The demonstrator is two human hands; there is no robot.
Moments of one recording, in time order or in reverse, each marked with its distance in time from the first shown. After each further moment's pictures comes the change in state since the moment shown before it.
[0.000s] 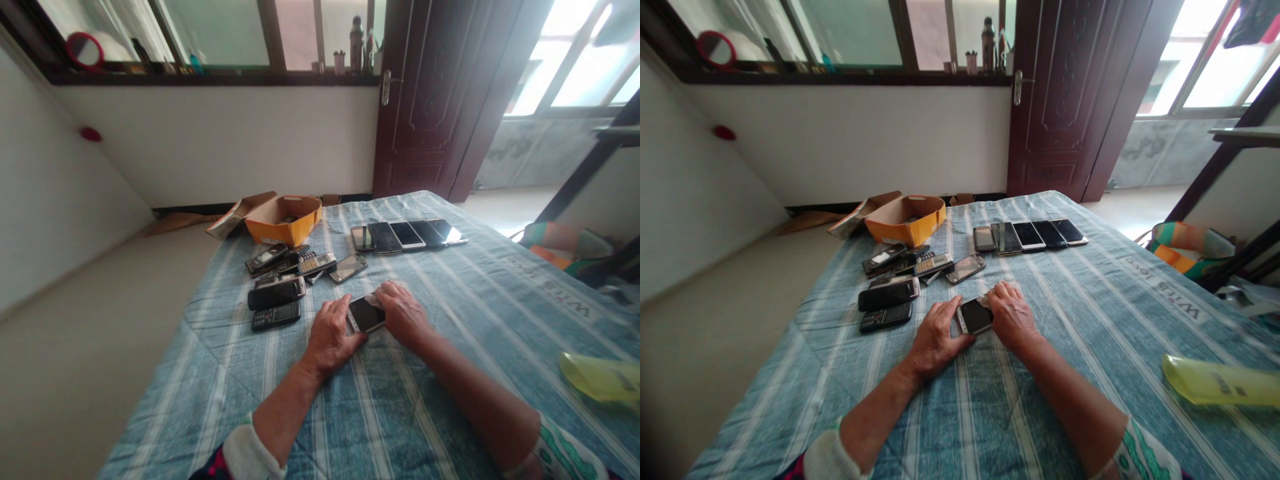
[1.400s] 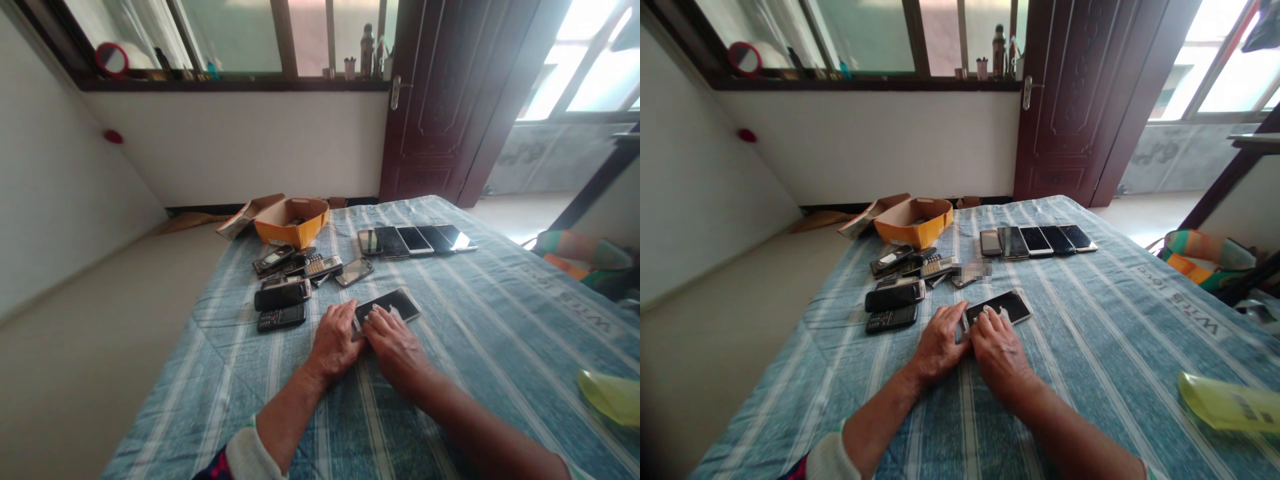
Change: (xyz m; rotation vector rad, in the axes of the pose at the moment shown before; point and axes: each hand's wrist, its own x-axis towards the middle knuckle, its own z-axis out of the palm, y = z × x) left_hand -0.002 -0.001 0.001 0.023 -0.002 0.019; right_hand -0.035 -0.044 0.006 -0.037 -0.028 -0.179
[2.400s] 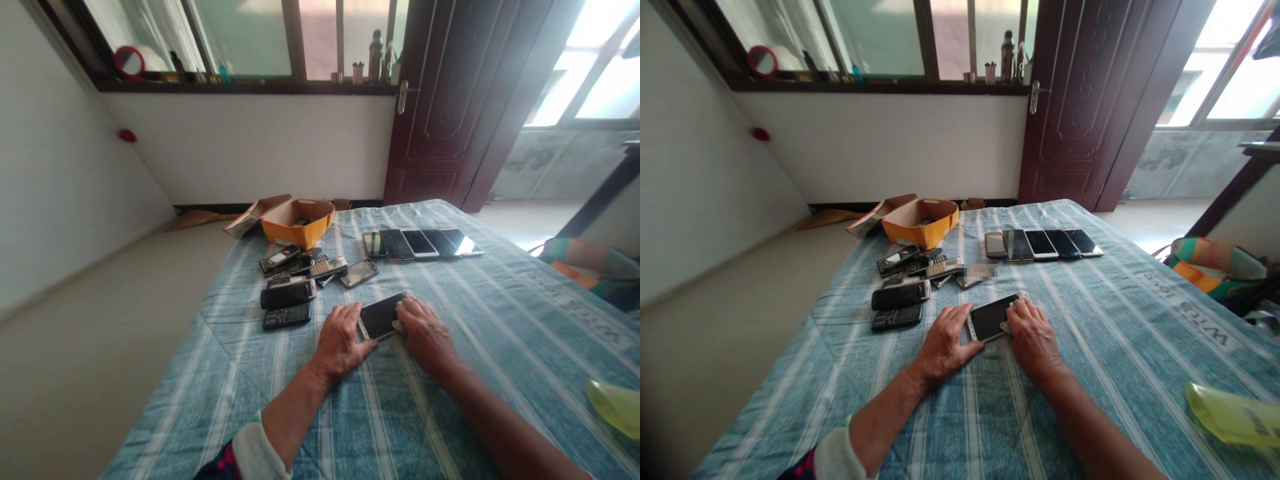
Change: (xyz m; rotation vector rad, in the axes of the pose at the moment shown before) left_hand -0.002 0.002 -0.001 -0.049 0.005 -0.010; right_hand -0.004 0.055 0.005 -0.060 0.086 0.195
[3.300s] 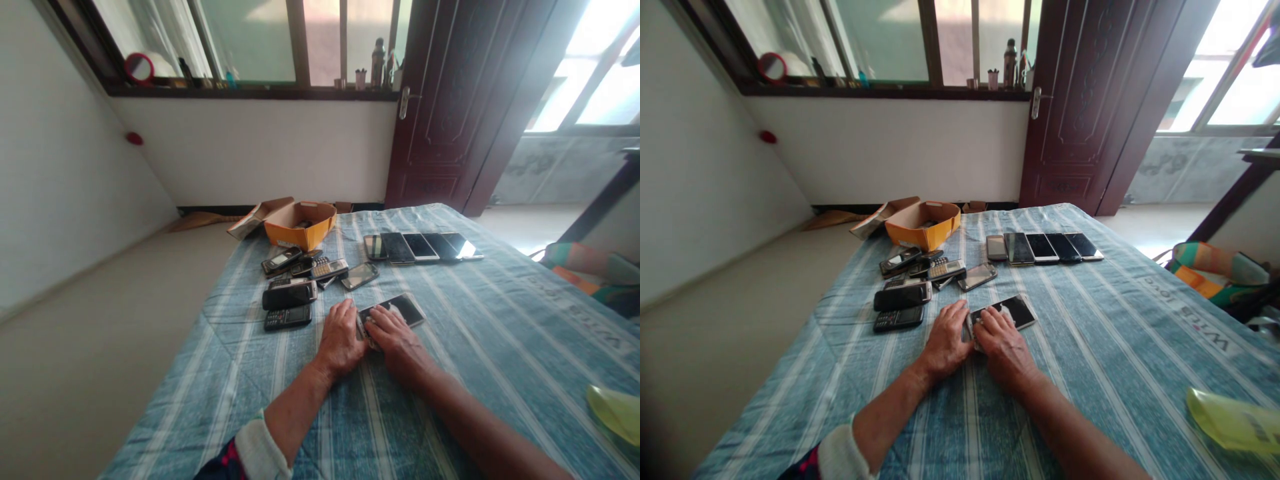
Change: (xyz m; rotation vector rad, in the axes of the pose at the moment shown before) left_hand 0.005 0.000 0.005 0.082 0.000 -0.112; right_hand 0.002 -0.032 0.011 0.184 -0.020 -0.291
